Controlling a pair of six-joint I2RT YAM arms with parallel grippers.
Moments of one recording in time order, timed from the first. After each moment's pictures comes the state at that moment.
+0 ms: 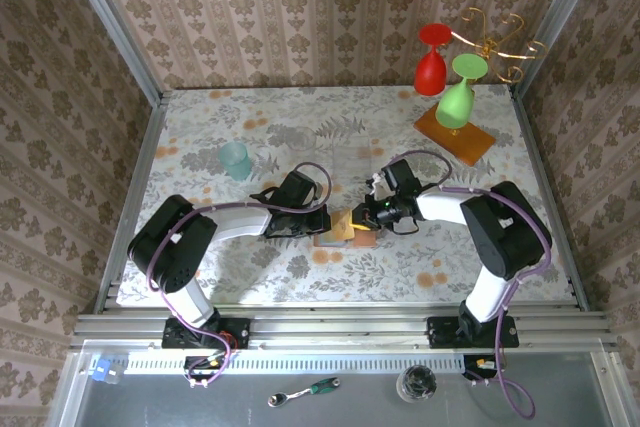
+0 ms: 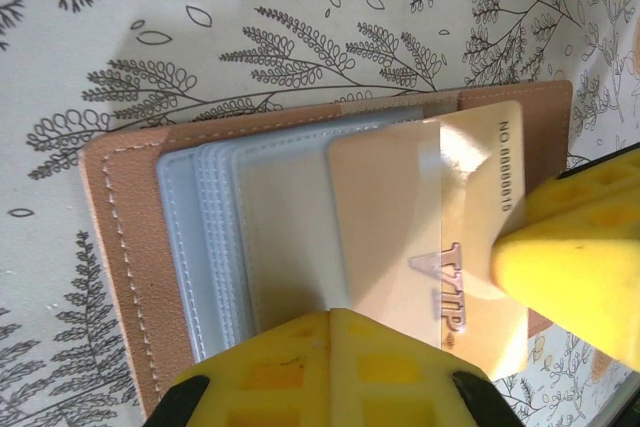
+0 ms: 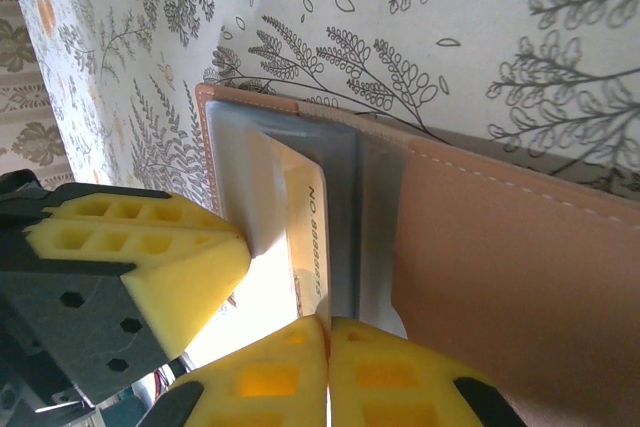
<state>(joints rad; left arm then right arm) -0.75 1.68 0.81 -0.10 0.36 -0.76 0.41 1.73 0.81 -0.11 -0.69 0.68</state>
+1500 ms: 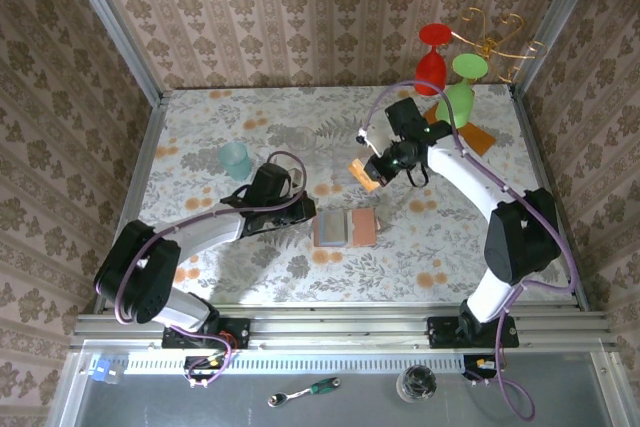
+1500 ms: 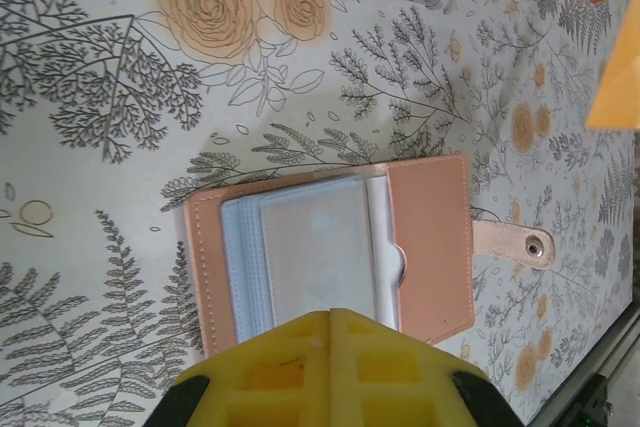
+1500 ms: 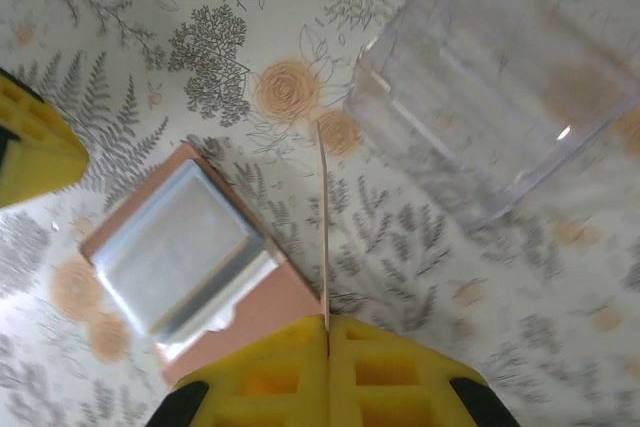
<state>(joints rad) -0.63 1.45 0.72 -0.07 0.37 -0.77 0.36 1.70 1.43 -0.81 -0.33 -0.36</state>
